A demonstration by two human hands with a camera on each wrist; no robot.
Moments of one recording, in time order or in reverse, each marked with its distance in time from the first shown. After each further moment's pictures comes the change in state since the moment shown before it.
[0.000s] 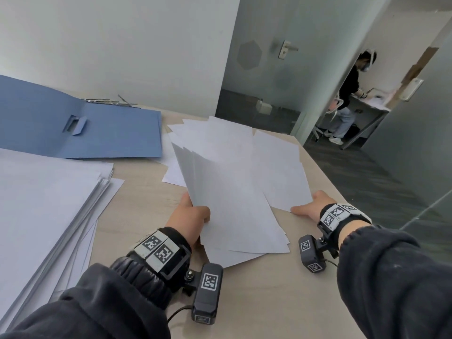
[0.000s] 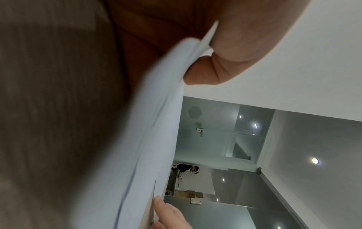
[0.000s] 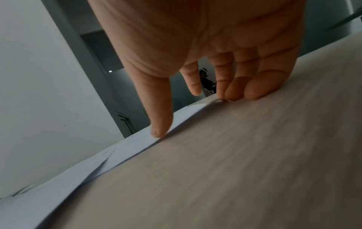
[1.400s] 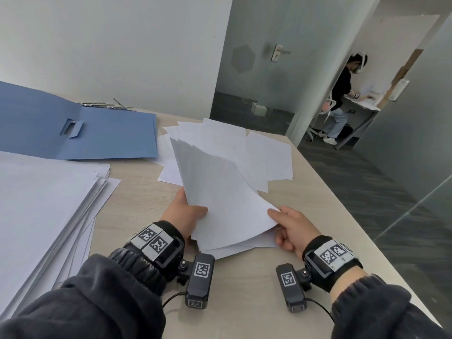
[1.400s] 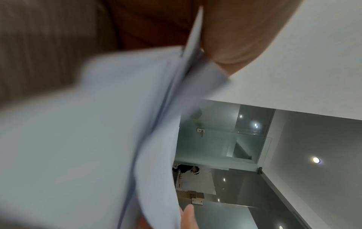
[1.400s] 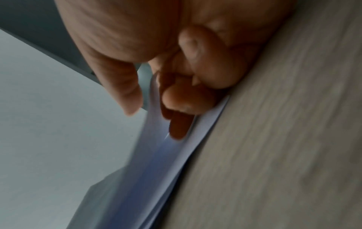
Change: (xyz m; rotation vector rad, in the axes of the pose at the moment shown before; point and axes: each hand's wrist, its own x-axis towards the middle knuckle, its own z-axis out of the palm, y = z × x) left_hand -0.001 -0.004 -0.006 0.094 -0.038 0.100; right_hand -0.105 0.004 0.048 0.938 -0.302 -0.276
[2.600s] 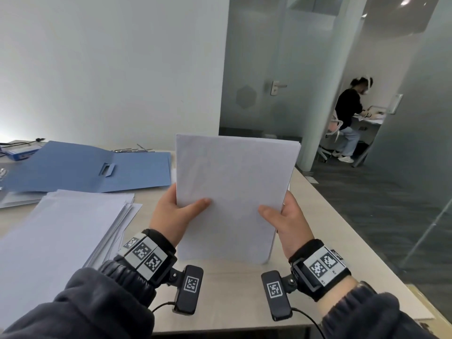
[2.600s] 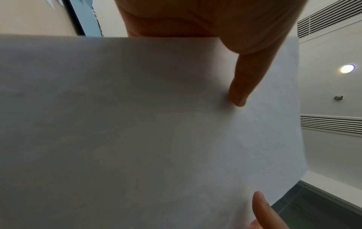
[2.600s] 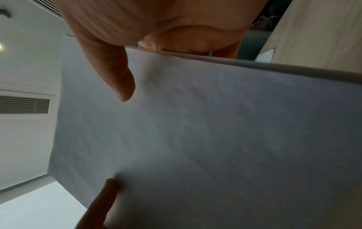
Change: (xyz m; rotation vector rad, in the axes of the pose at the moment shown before) left_hand -0.099 0.065 0.004 0.144 0.090 0.481; right_hand -0.090 -0.049 0.012 0.316 -0.055 -0.556
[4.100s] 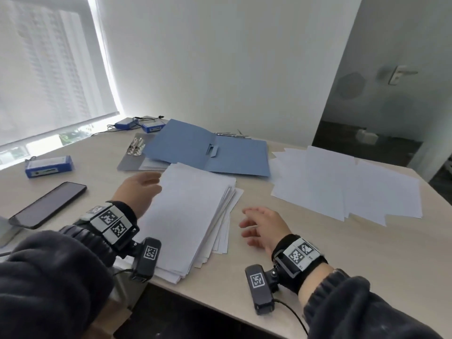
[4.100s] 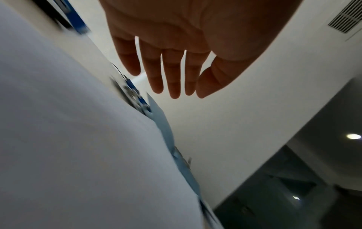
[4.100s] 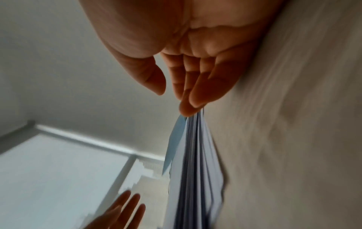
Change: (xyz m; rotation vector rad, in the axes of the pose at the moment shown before) left_hand -0.005 0.003 -0.291 0.614 0.435 -0.247; right_hand 0.019 0.075 0.245 -0.054 -0.349 0.530
